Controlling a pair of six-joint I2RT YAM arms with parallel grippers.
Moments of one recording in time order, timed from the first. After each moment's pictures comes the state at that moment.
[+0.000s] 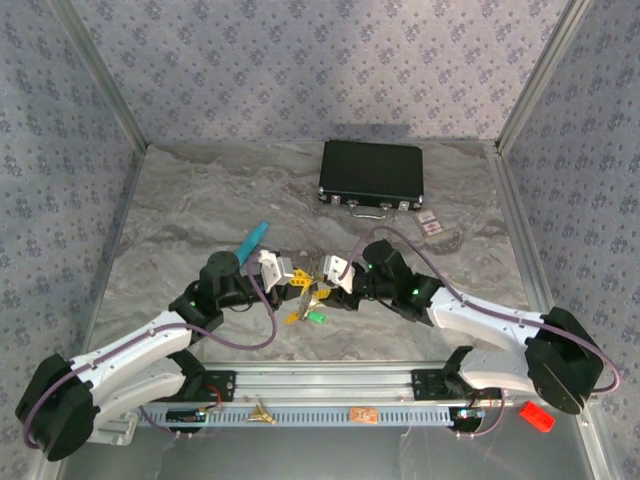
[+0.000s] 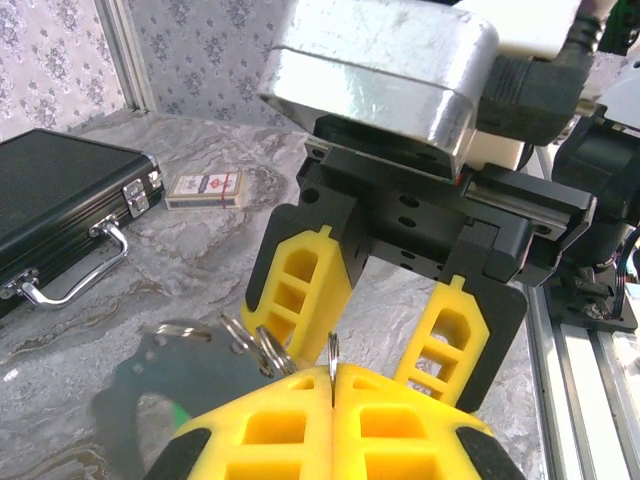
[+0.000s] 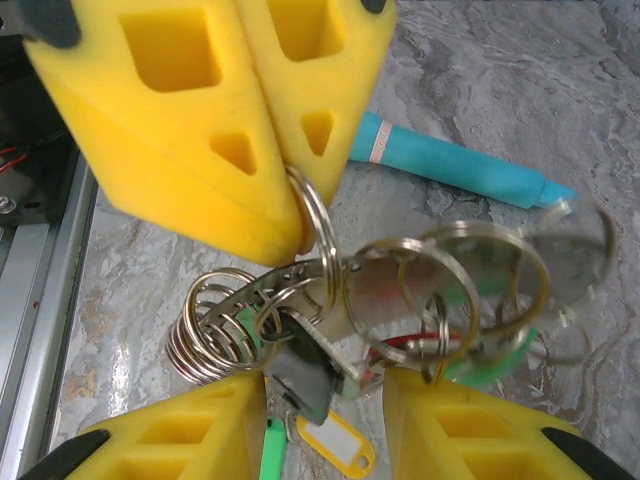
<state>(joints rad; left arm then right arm) -0.74 0.90 0.40 0.28 0.56 0.10 0.85 1.19 0.60 0.10 -0.42 -0.35</state>
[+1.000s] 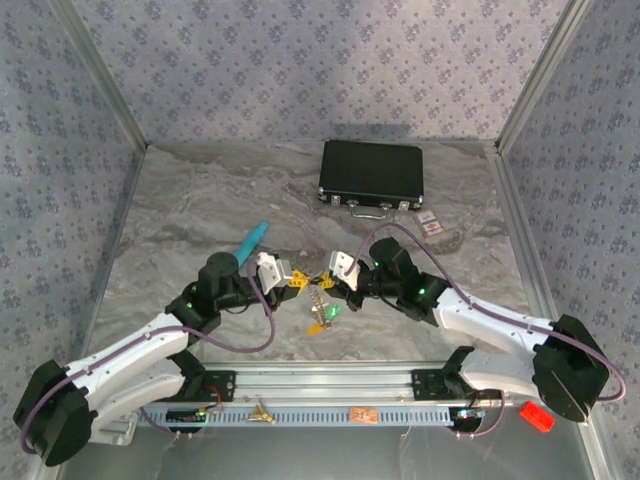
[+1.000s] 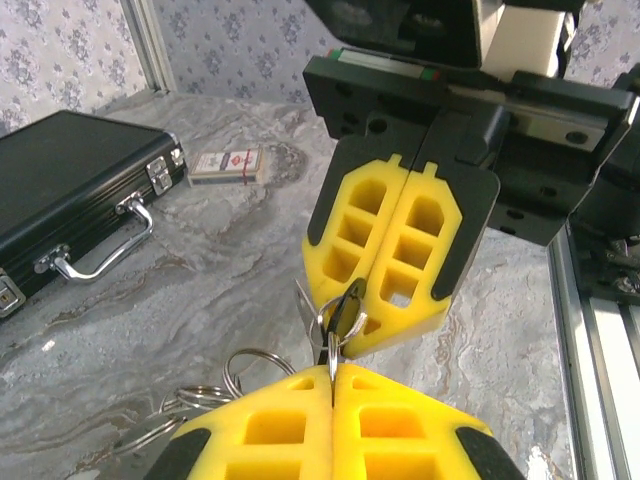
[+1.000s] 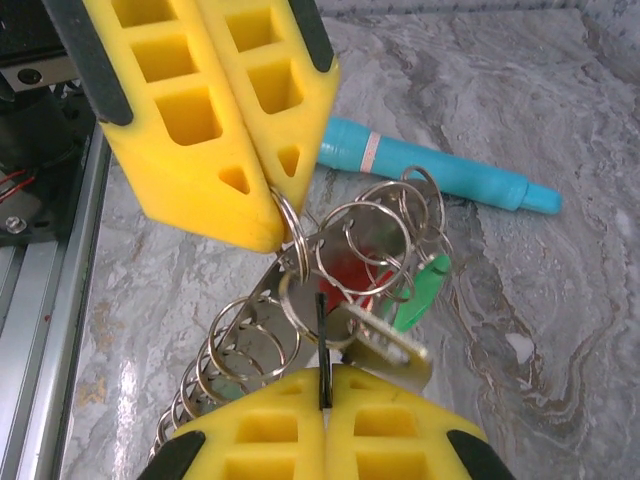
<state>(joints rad) -0.73 0.87 0.40 0.18 0.51 0.17 0.82 1.13 0.60 0.05 -0.44 -0.33</state>
